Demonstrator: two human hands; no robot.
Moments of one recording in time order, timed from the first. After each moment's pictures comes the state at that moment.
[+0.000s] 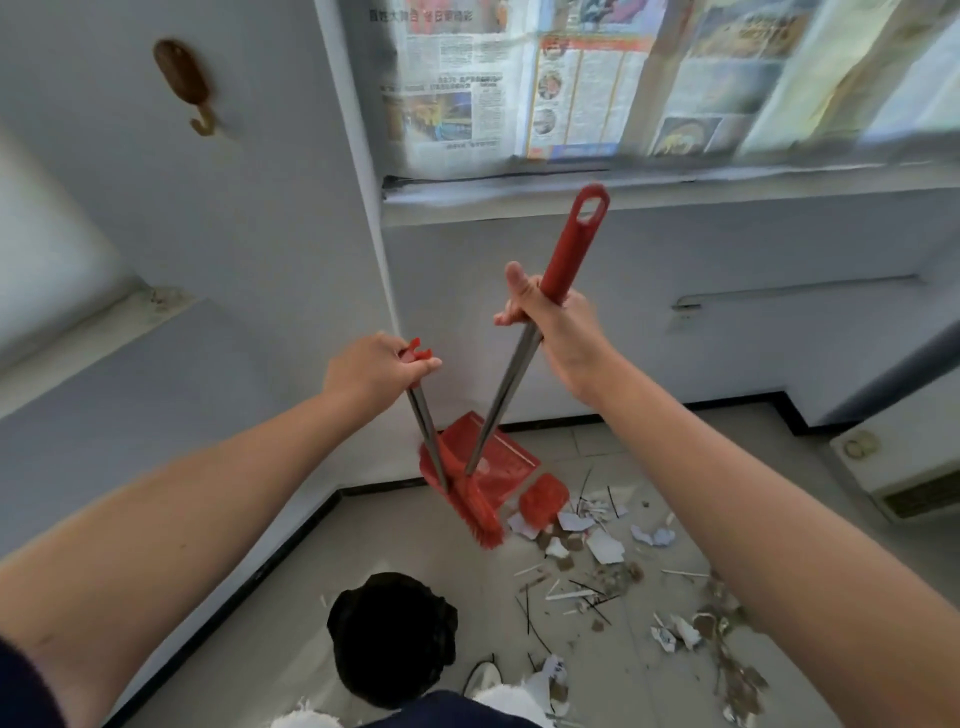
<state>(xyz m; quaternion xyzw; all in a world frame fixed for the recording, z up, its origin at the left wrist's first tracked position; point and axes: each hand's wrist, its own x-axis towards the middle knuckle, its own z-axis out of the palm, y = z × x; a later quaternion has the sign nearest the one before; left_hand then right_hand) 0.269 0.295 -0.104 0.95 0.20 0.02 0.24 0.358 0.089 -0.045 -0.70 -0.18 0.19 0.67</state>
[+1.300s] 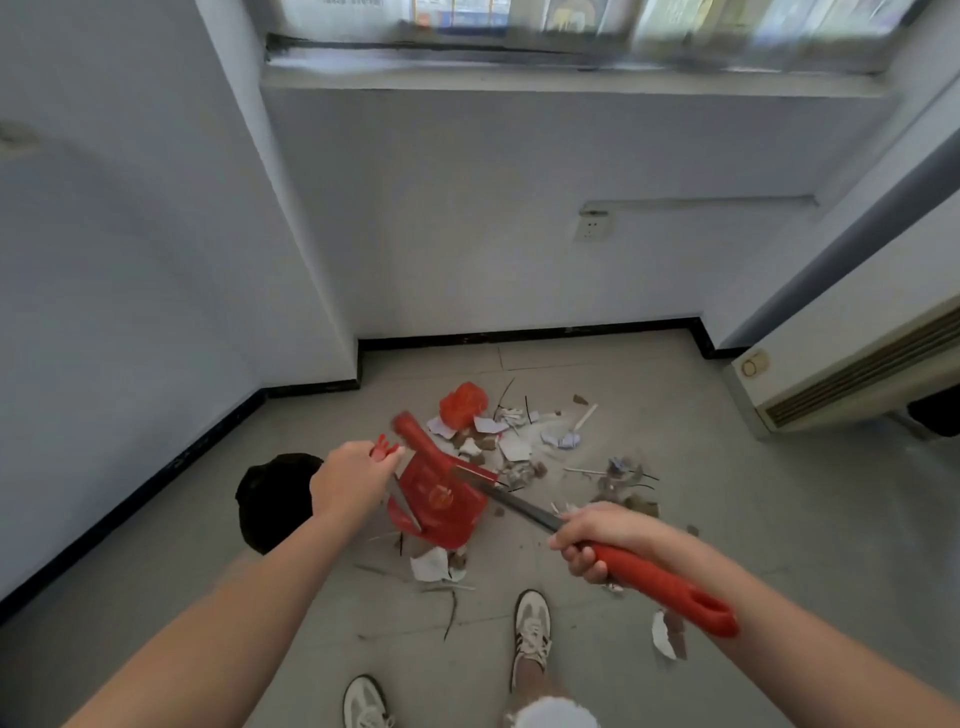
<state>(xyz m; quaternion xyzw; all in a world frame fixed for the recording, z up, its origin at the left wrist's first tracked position) 0.095 -0.011 -0.246 0.86 0.40 -0.08 0.30 0.185 -0.291 -0.189 -0.61 0.17 0.64 0.43</state>
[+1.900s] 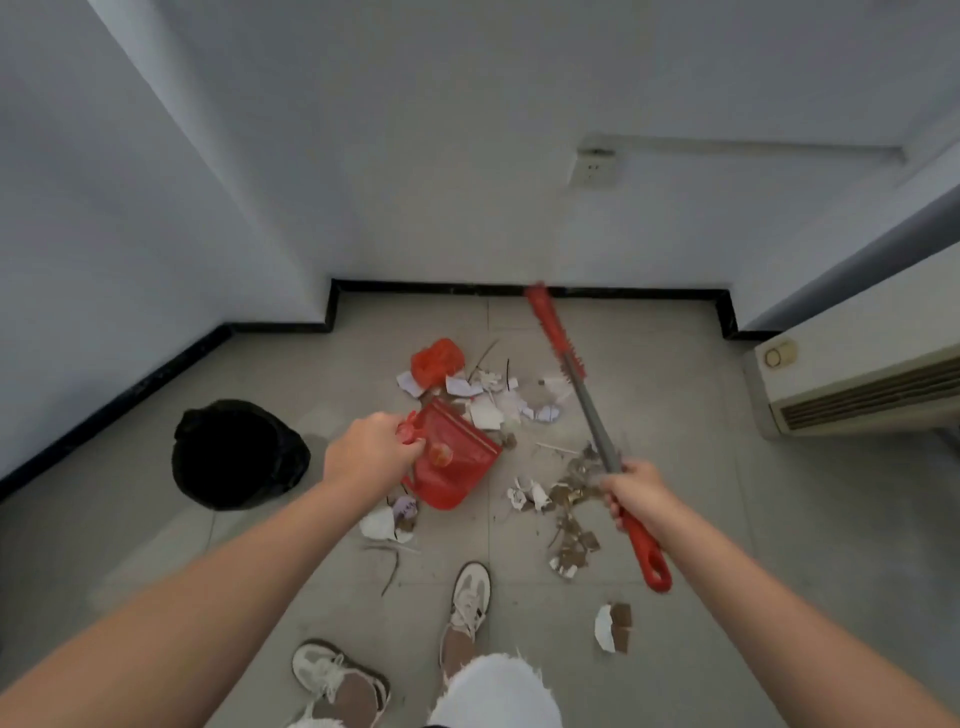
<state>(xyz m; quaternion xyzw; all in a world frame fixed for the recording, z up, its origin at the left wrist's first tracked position) 0.247 -0.164 -0.264 0.86 0.39 -0.19 0.26 0.382 -0.439 -0.327 -0.82 0.18 0.42 0.34</state>
